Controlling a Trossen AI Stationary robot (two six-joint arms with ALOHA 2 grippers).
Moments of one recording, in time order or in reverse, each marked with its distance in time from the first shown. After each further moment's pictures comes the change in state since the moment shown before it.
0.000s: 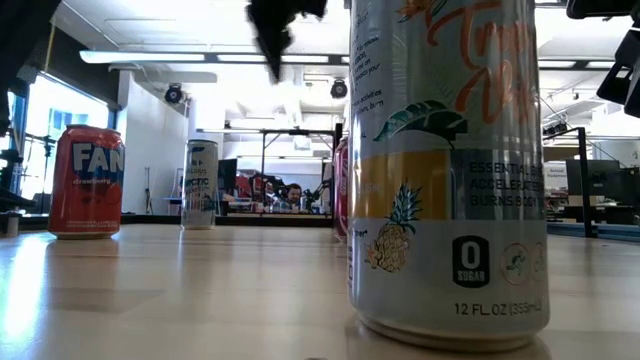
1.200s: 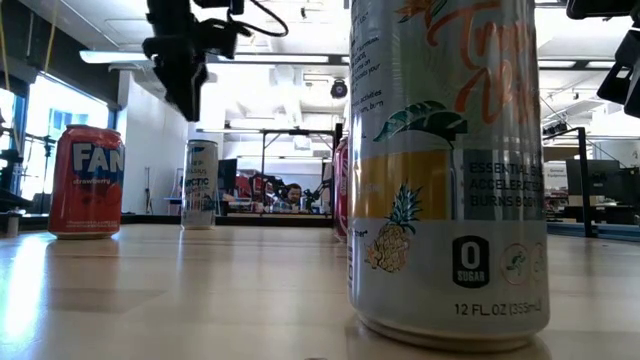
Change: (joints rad) left arm 0.137 -0.585 -0.877 0.440 -0.050 0.084; right arm 0.000 0.000 0.000 0.001 0.000 0.003
